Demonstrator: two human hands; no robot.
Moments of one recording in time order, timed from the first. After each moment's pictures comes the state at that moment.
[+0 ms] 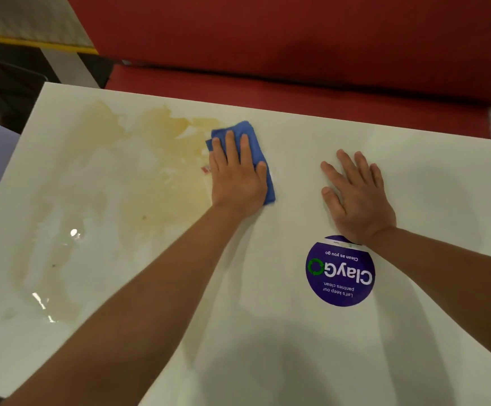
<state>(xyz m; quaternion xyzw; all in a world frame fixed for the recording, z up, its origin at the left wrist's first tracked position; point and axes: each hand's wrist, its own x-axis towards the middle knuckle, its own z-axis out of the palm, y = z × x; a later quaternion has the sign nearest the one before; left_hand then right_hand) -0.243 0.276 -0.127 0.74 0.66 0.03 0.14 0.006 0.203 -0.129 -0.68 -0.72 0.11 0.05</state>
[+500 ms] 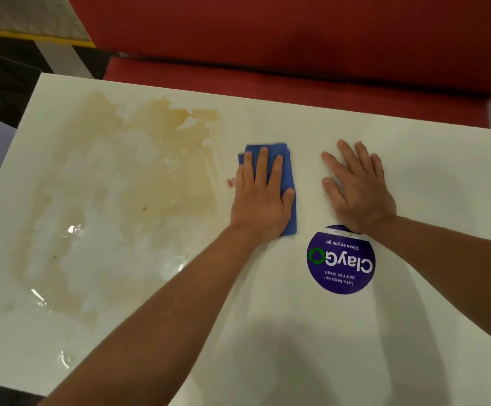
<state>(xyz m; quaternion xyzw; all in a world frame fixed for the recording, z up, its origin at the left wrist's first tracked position) -0.223 0.216 -0.119 0.81 0.57 0.00 0.17 0.004 0.201 -0.126 -0.68 -0.72 0.12 0.05</state>
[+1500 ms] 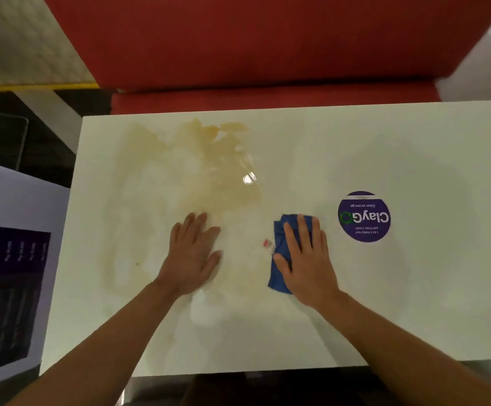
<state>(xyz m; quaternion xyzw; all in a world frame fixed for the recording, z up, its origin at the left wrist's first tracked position) -0.514 0.155 -0.100 0.86 0.45 0.00 0.23 -0.237 0.034 -0.109 -0.75 -0.64 0.14 0.02</state>
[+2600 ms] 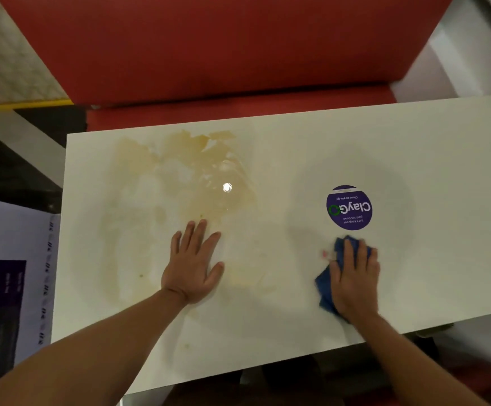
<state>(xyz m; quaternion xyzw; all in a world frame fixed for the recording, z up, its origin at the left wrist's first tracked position) -0.530 0.154 -0.120 0.90 0.40 0.00 0.17 -0.199 -0.056 -0.115 -0.89 -0.44 0.09 0.00</state>
